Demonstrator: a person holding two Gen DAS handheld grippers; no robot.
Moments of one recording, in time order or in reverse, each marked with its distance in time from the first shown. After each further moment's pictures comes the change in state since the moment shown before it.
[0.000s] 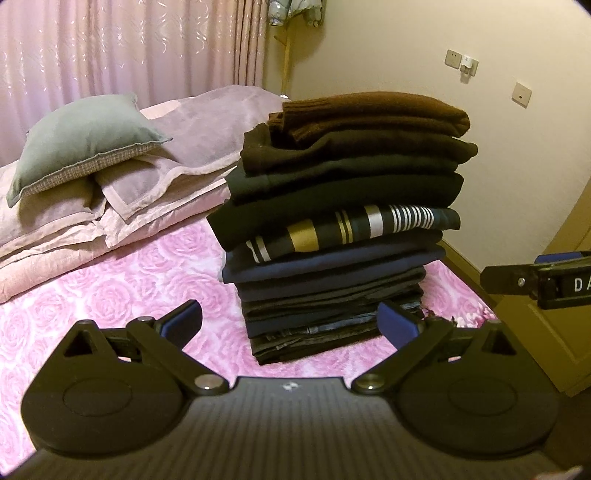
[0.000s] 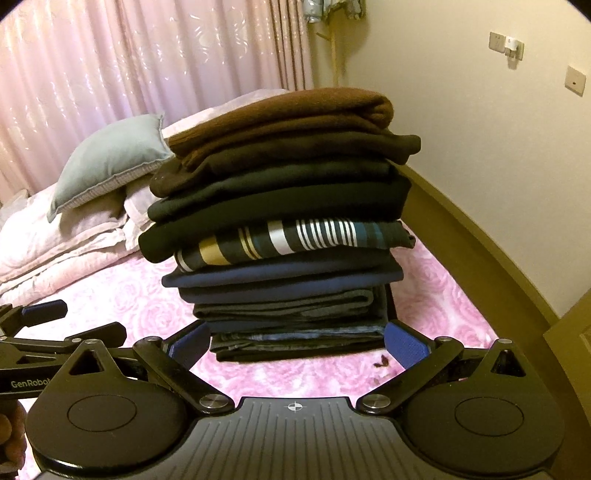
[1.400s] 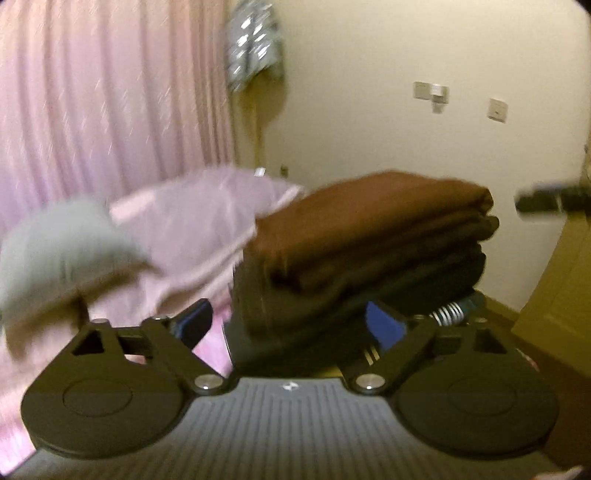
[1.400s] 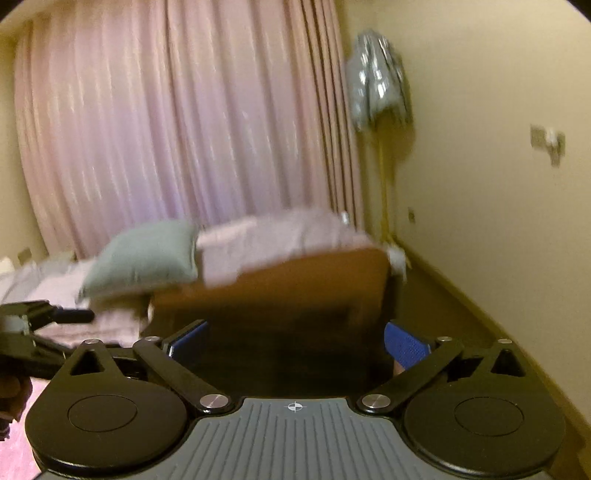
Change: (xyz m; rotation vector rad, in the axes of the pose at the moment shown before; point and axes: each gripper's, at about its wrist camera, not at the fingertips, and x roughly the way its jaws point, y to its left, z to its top) left arm 0.047 0.011 0.089 0.142 -0.176 -0.031; right arm 0.019 -0.079 0.089 -0.100 -0.331 0.192
